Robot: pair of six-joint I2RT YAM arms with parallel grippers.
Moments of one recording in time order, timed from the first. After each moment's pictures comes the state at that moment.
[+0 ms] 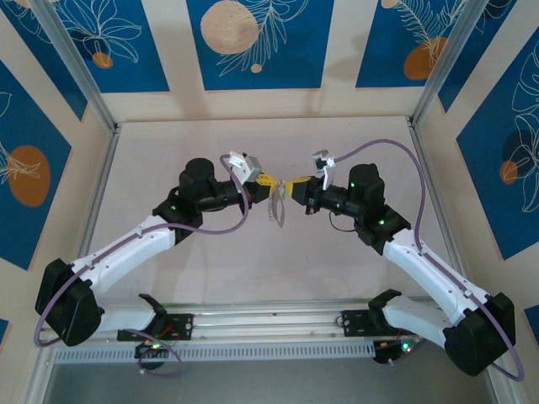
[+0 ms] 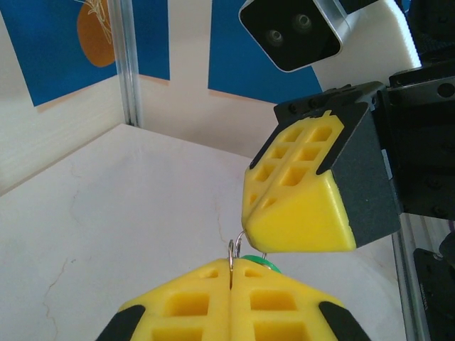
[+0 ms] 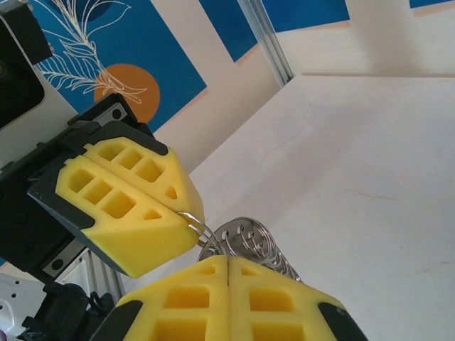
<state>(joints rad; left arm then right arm) -0.68 1.26 0.94 0.17 0.54 0.00 0.50 1.02 0.80 0.02 -0.55 0.42</state>
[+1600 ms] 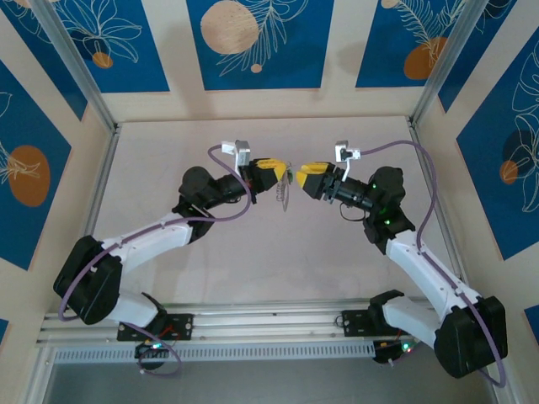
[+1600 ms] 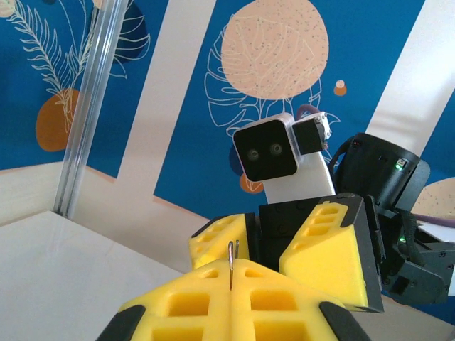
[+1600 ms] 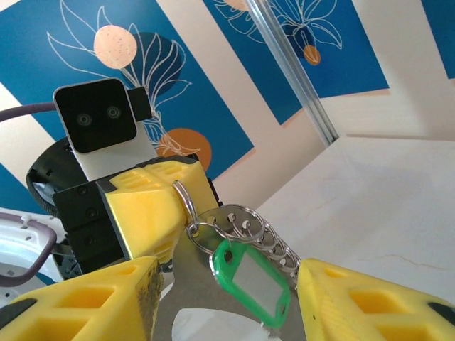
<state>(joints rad) -0.68 1.42 0.86 0.87 0.58 -0.52 0.32 1.03 0.70 0.44 -0.79 0.66</state>
